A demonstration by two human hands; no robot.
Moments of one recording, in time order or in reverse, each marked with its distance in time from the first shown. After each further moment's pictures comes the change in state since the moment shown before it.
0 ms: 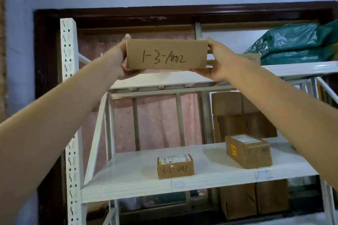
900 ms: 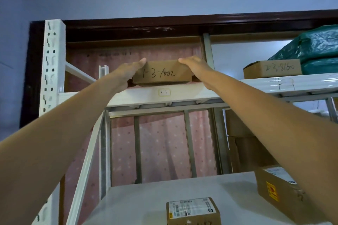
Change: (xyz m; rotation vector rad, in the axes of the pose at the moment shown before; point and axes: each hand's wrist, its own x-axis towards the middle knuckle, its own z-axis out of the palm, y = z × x) left_hand 0.199 -0.026 -0.029 0.556 -0.025 0.286; right_hand 0.207 0.053 0.041 -0.662 0.035 -0.349
